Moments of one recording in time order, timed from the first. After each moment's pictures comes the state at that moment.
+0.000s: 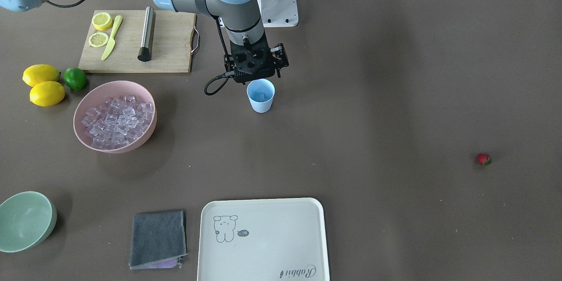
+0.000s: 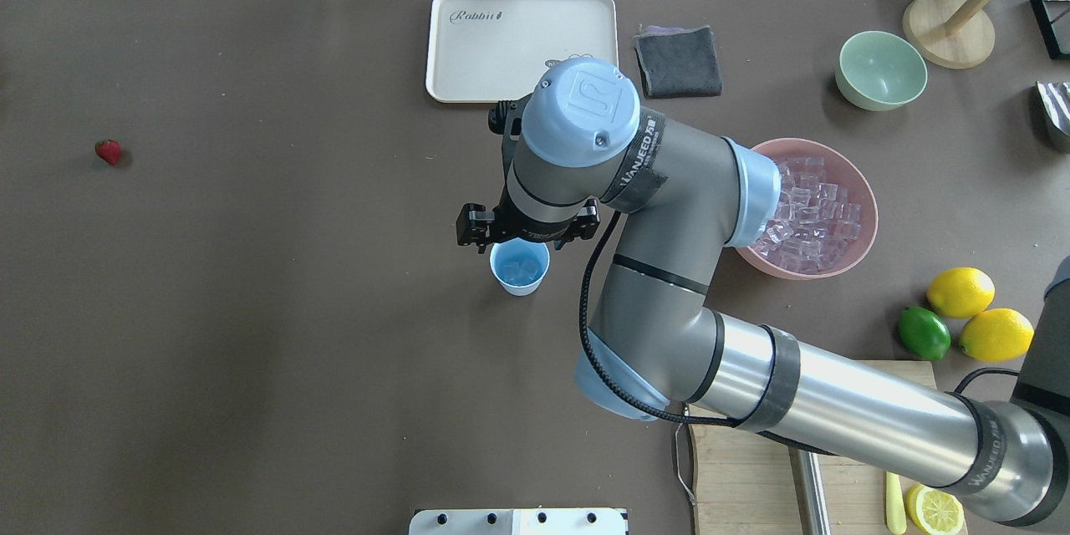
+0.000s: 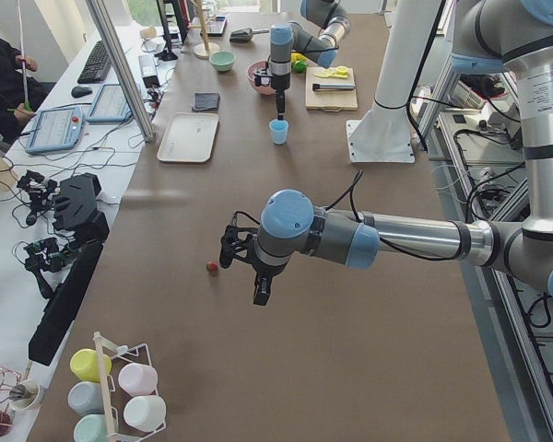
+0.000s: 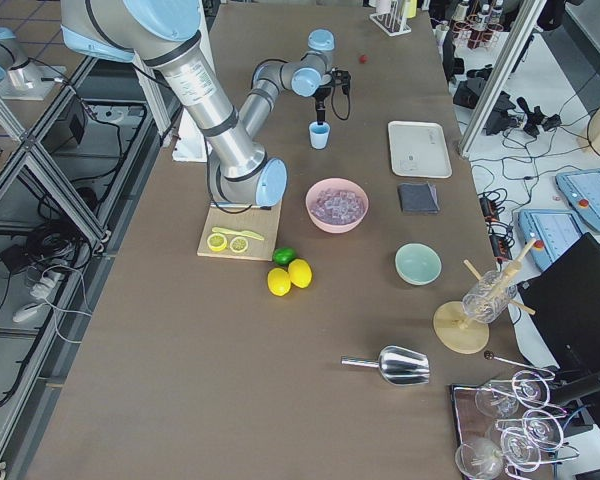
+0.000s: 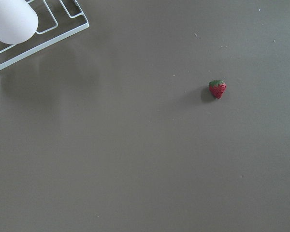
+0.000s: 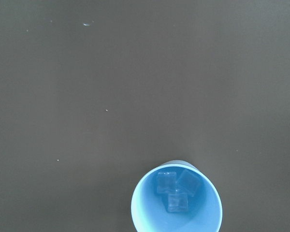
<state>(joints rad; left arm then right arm) -1.63 -1.35 -1.89 -1.75 -2.44 -0.10 0.54 -0.79 1.69 -1.58 1.96 1.14</state>
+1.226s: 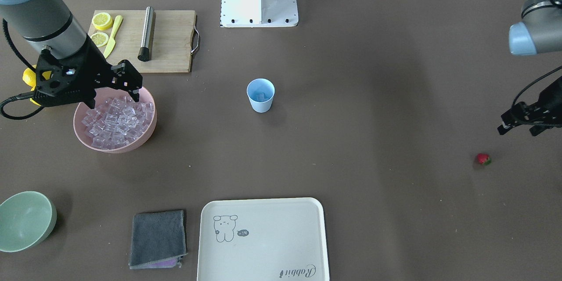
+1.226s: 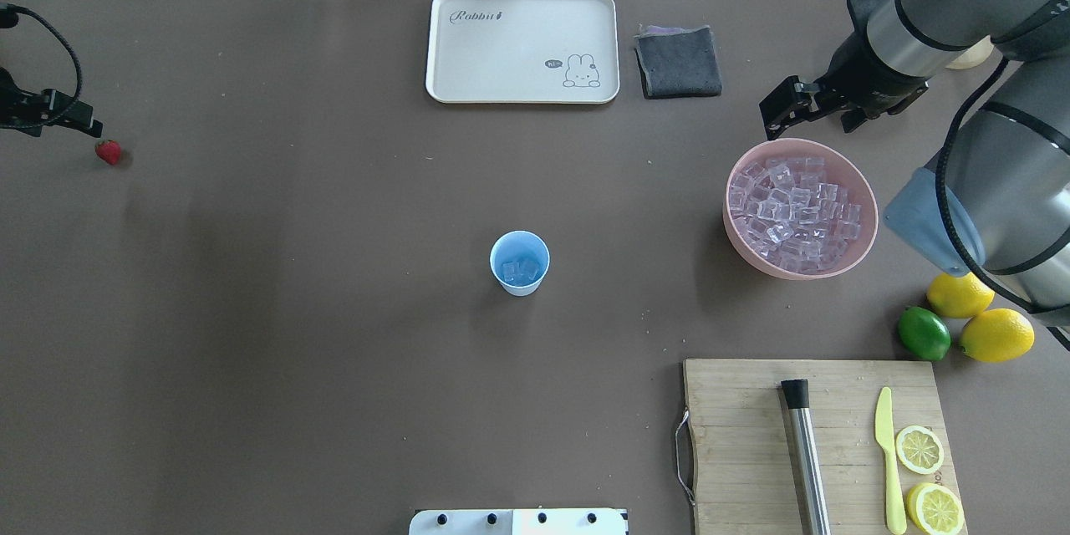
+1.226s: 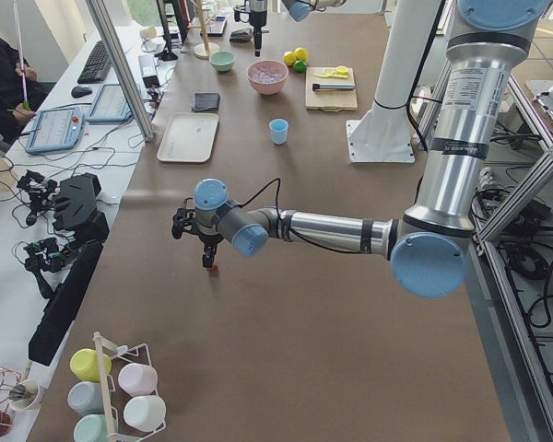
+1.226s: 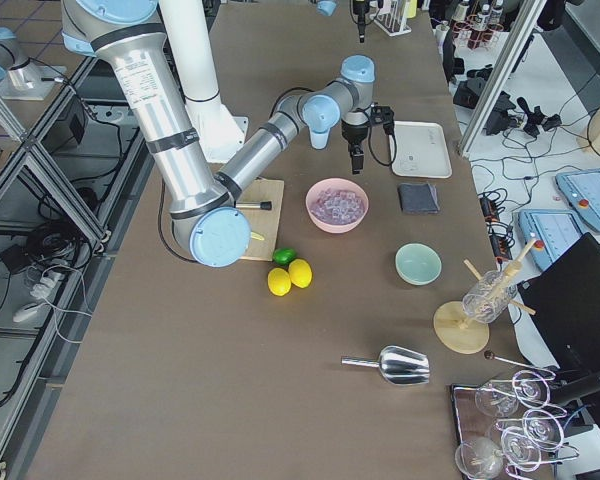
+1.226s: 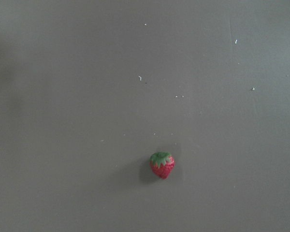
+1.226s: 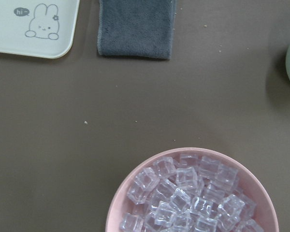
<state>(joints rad) -1.16 -1.77 -1.37 -2.21 -2.24 -0.66 0.96 -1.19 1.94 -1.71 2.14 0.71</state>
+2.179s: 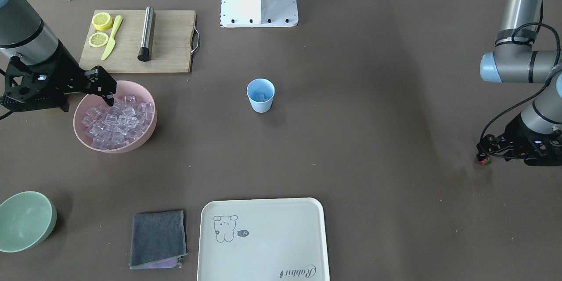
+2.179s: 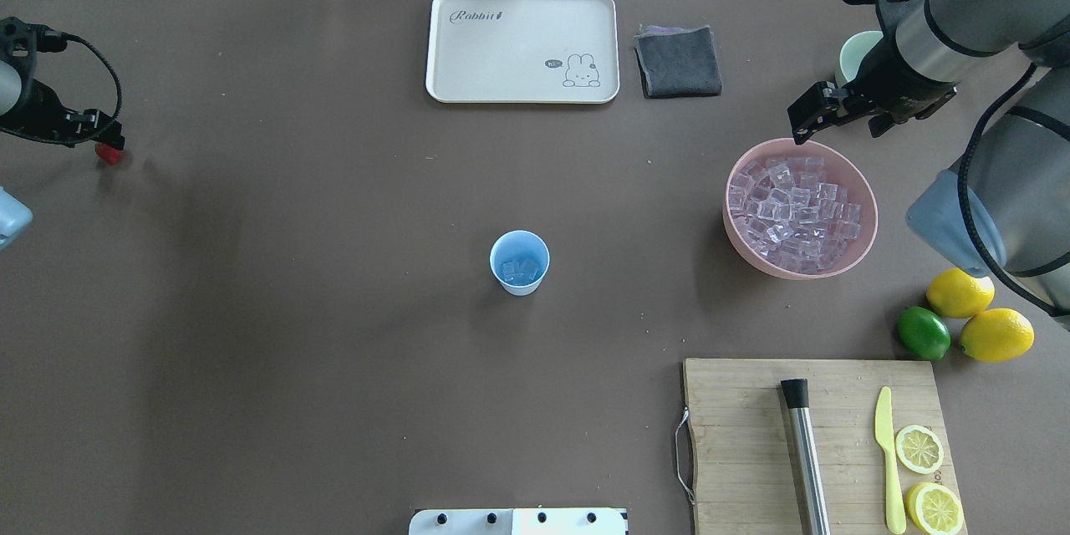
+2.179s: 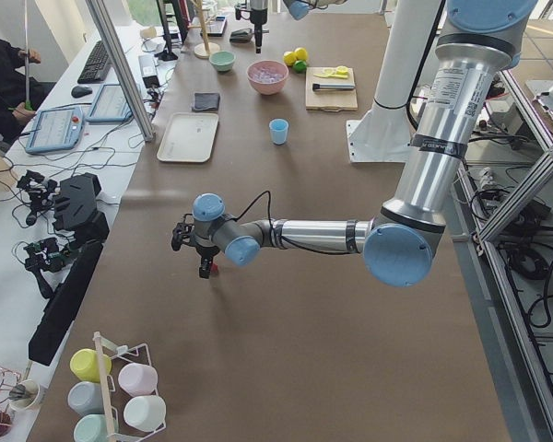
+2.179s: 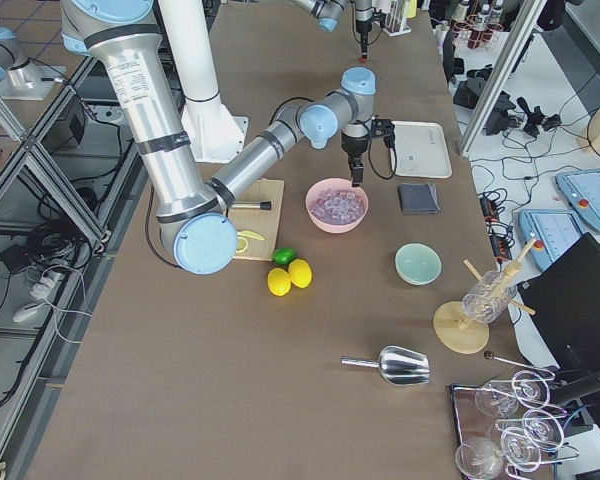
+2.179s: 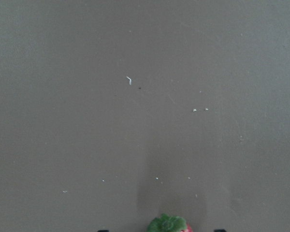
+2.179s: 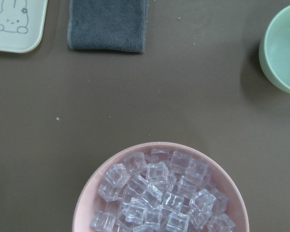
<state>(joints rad) -1.10 -1.83 -1.22 -2.25 -2.14 -0.67 0.98 -1.23 1.94 -1.70 2.14 0.70</state>
